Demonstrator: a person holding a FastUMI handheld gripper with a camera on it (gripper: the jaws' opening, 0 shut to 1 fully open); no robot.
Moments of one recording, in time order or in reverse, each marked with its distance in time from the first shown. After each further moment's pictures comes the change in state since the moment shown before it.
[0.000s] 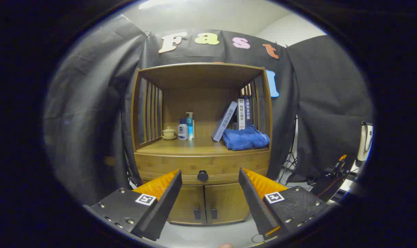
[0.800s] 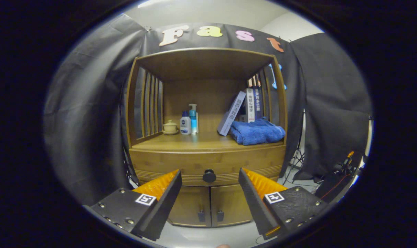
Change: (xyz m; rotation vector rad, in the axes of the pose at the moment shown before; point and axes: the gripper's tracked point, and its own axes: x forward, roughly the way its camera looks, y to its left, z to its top) arm 0.073 0.018 -0.037 -0.011 0.049 0.030
